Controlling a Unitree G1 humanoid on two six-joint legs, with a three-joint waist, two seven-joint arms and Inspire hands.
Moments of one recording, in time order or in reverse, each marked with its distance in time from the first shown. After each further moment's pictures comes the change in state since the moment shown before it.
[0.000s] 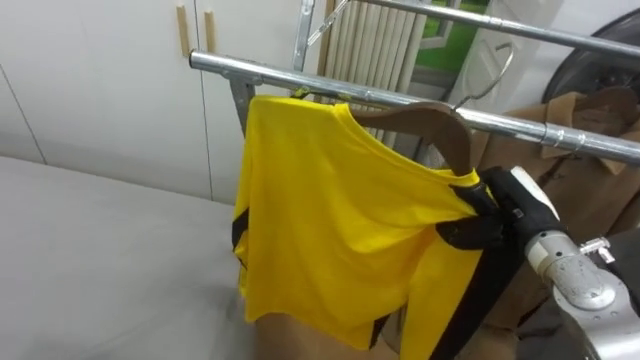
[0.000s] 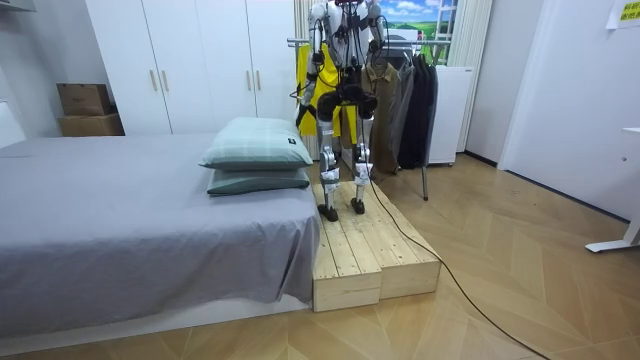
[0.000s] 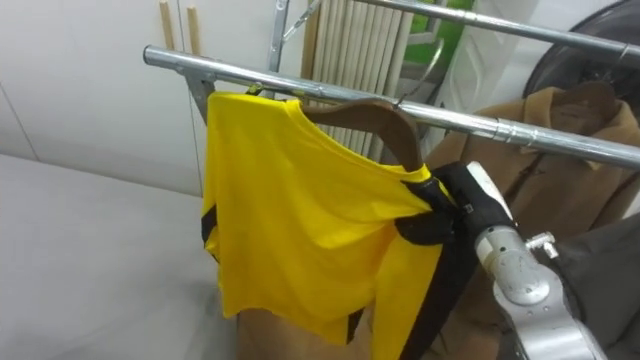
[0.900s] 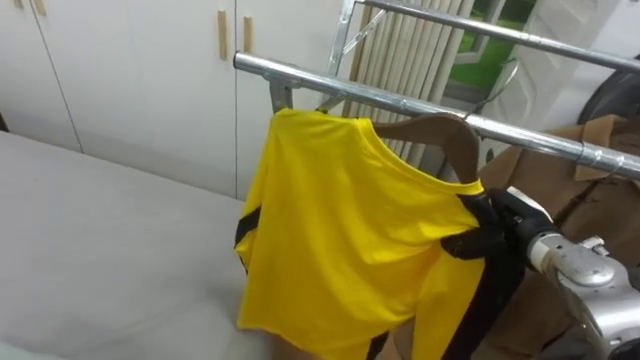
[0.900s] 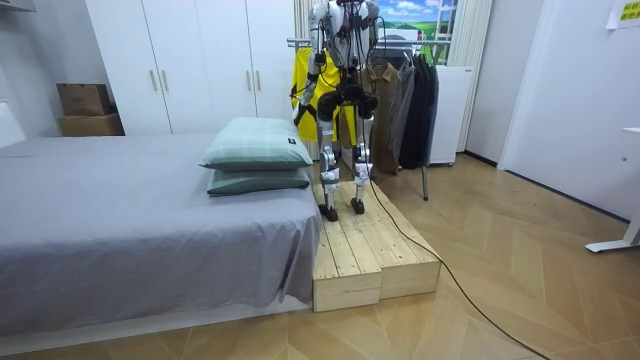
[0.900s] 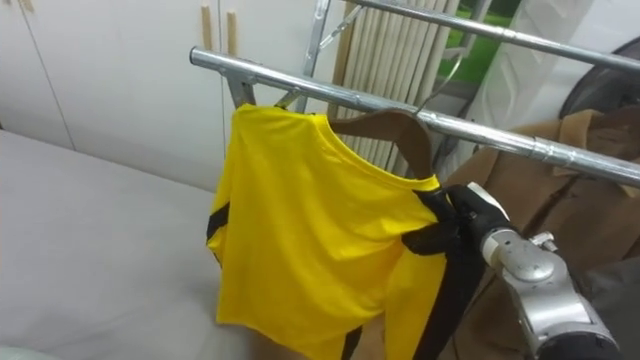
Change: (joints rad) left arm -0.002 0.013 -0.008 -0.062 0.017 0.024 -0.026; right arm -0.208 -0.008 0.033 0.421 -0.006 -0.014 0.140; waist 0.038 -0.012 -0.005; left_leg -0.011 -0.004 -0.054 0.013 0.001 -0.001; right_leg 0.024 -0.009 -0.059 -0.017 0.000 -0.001
